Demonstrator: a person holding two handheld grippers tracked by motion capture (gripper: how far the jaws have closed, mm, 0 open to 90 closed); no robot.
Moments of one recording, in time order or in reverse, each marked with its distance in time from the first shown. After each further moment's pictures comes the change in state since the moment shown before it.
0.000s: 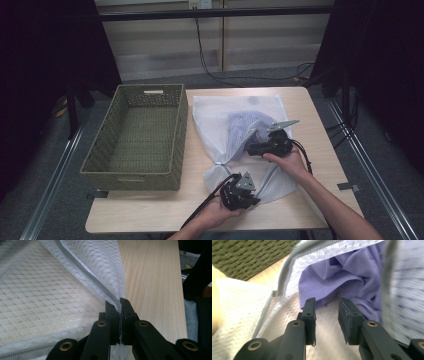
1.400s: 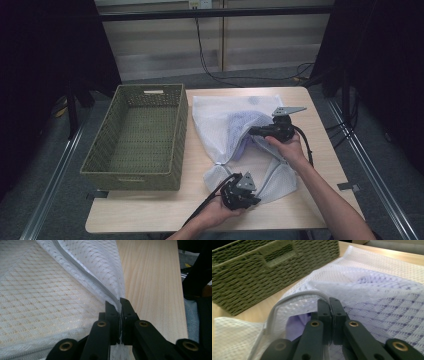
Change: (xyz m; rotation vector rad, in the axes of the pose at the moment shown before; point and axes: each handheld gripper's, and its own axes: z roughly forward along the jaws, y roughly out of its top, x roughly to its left) left arm 0.001 0.001 0.001 0.001 -0.007 0.018; right arm -0.013 0.037 -0.011 -0.173 -0.036 -0.029
